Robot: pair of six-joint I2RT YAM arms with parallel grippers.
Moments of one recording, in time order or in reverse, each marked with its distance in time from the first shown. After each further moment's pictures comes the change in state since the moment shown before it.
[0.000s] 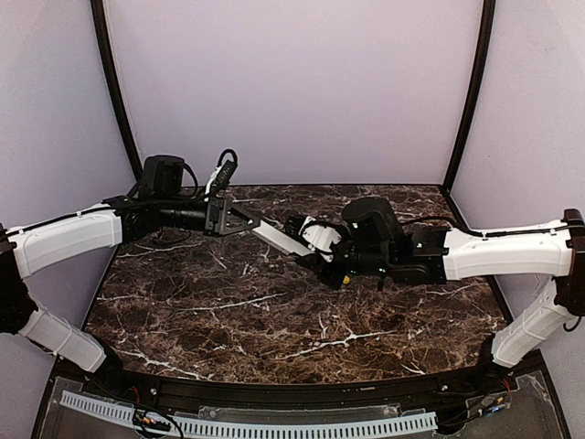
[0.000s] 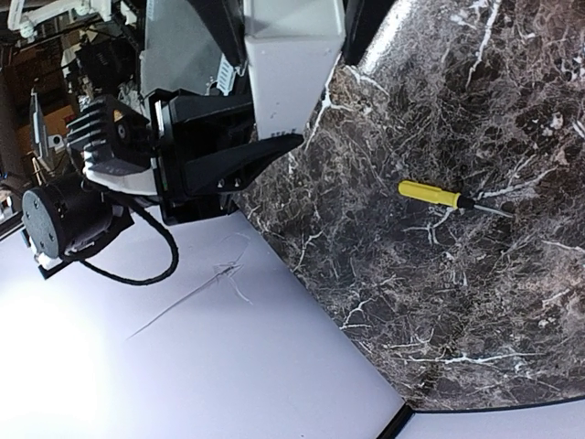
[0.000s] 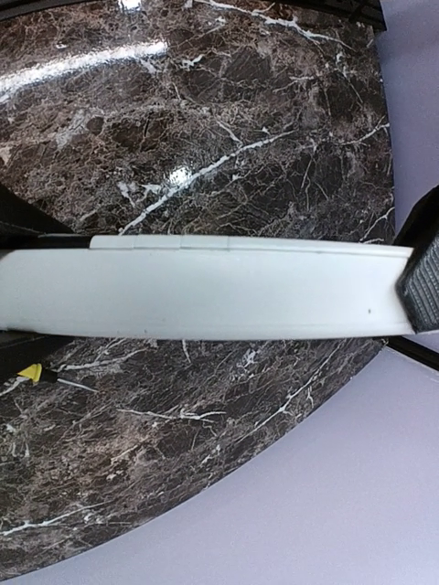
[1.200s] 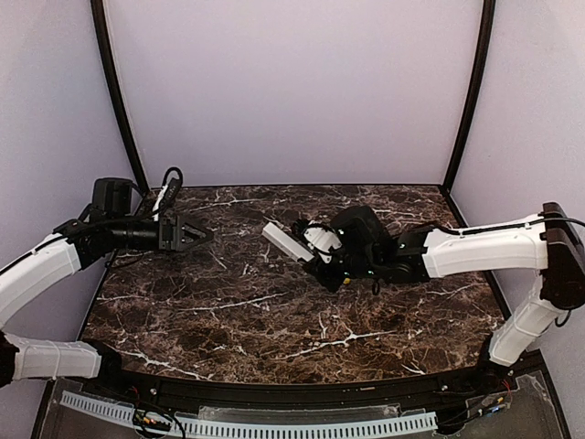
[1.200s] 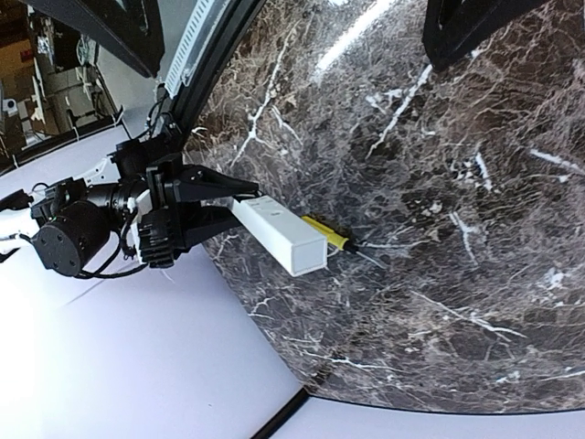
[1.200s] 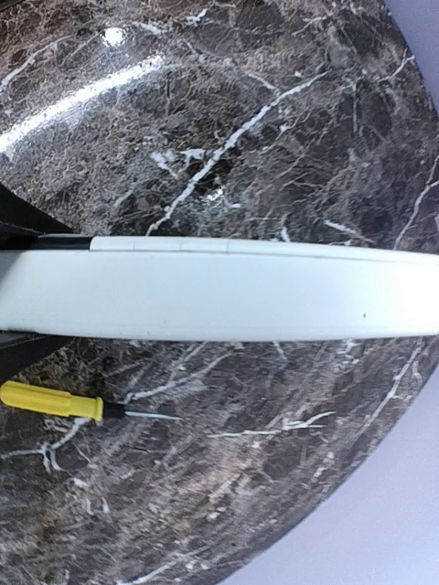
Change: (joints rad) left arm 0.241 -0.359 -0.229 -0.248 -0.044 0.096; right arm -0.056 0.128 0.000 -0.048 0.055 0.216
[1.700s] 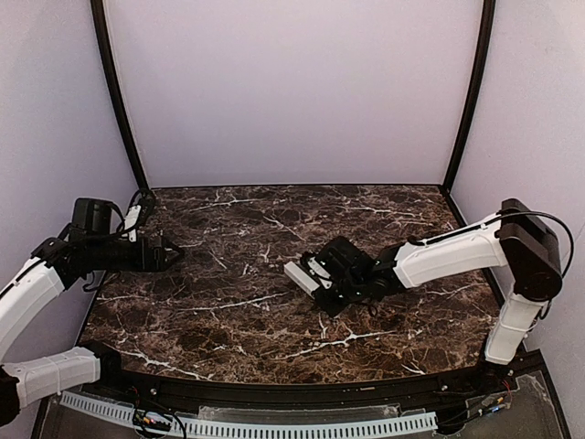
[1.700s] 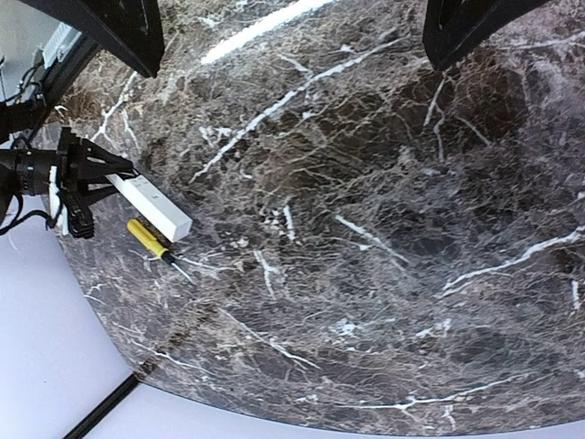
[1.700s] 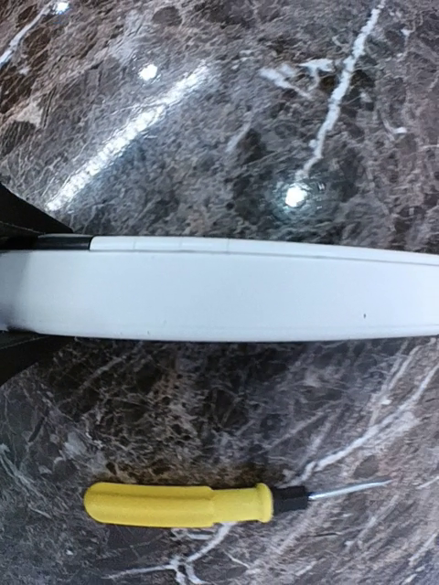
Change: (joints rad) left arm 0.084 -0.195 -0.079 -0.262 -0.399 0.133; right arm 0.000 0.167 -0.031 -0.124 0.009 0.274
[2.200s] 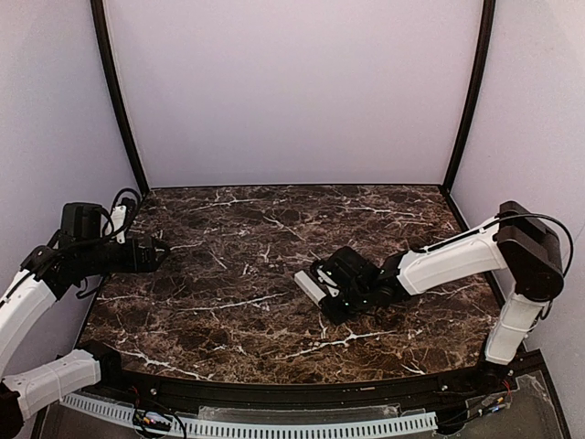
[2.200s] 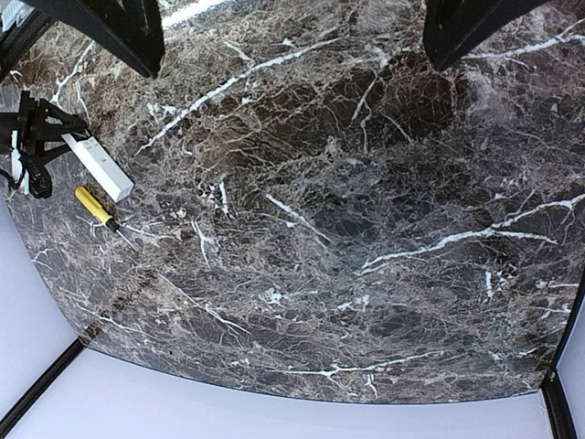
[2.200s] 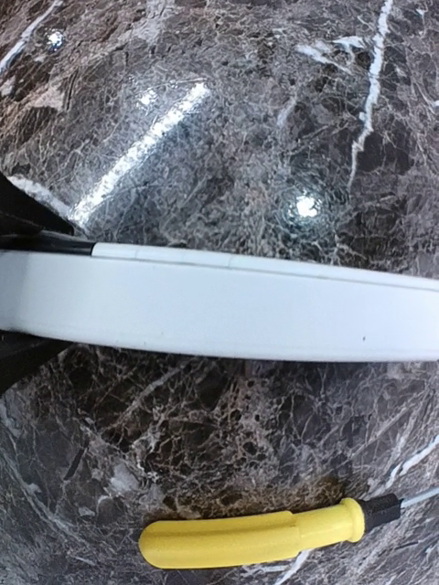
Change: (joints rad) left arm 0.001 -0.108 -0.008 -0.037 -0.190 0.002; right arm -0.004 -0.011 -0.078 0.032 -0.040 0.109
